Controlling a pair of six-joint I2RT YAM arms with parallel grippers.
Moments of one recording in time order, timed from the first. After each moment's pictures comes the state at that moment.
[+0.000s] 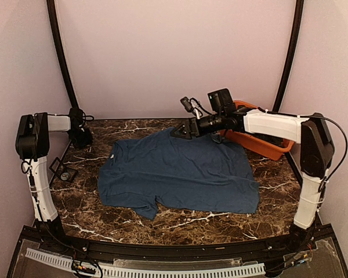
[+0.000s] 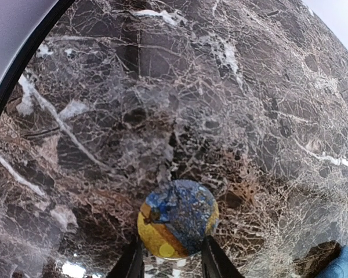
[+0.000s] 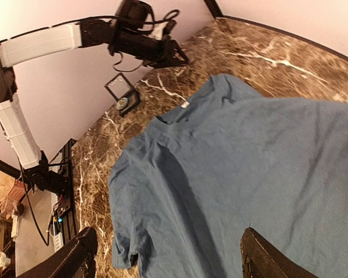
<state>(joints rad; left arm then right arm) 0.09 2.16 1.55 -0.46 0.00 -0.47 0.62 1.88 1.50 -0.20 -0.71 0.21</state>
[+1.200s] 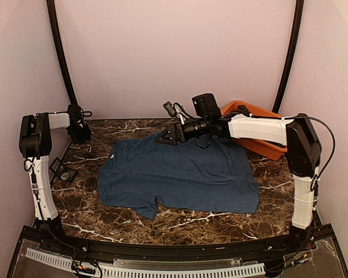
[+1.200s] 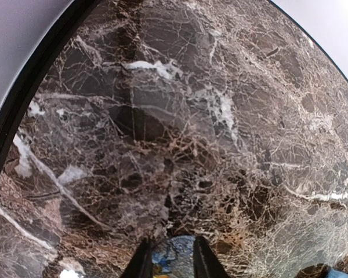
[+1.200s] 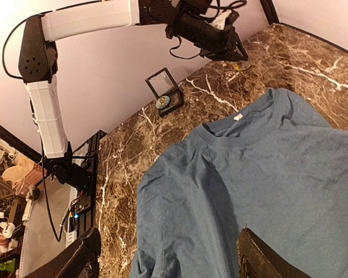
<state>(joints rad) 0.14 2.25 1.72 -0.50 0.02 -0.44 0.72 2.02 1.61 -0.09 -0.79 0.23</state>
